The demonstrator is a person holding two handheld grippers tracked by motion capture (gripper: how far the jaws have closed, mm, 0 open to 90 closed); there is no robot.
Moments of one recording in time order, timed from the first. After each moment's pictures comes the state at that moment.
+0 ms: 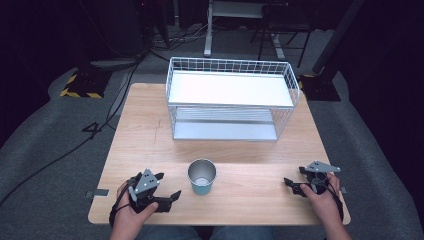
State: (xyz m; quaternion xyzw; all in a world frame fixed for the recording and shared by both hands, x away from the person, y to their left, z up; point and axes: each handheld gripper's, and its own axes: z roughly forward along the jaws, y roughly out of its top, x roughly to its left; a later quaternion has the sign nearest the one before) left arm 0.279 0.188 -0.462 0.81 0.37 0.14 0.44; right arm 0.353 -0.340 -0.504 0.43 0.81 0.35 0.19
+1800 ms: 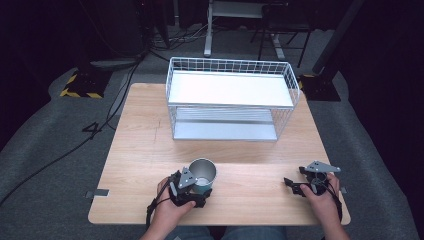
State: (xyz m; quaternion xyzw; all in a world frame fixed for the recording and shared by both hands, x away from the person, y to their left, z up) left arm 0.309 0.103 -0.499 0.82 0.36 0.13 0.42; right arm 0.353 -0.340 -0.504 0.43 0.81 0.36 0.19
